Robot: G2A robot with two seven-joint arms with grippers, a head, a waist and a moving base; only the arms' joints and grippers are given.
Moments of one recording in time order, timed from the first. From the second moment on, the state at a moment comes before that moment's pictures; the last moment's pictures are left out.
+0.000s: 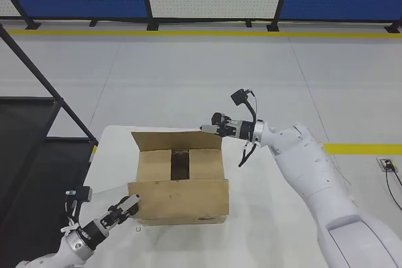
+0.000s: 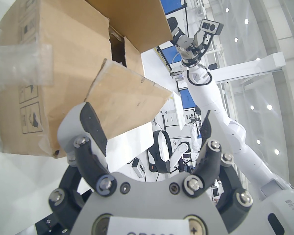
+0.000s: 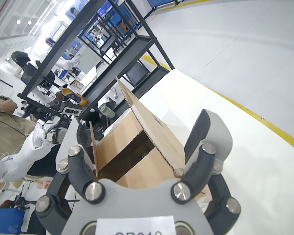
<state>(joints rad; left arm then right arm) 1.55 -1.07 -1.71 -1.92 -0.11 -0.19 -0.67 -0.09 -1.53 1.04 -0.35 -0.26 -0.94 0.76</state>
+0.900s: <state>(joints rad) 1.50 -1.07 -1.65 -1.88 -0.07 -0.21 -0.63 -0.20 -1.52 0.99 -0.62 -0.01 -0.50 1.24</state>
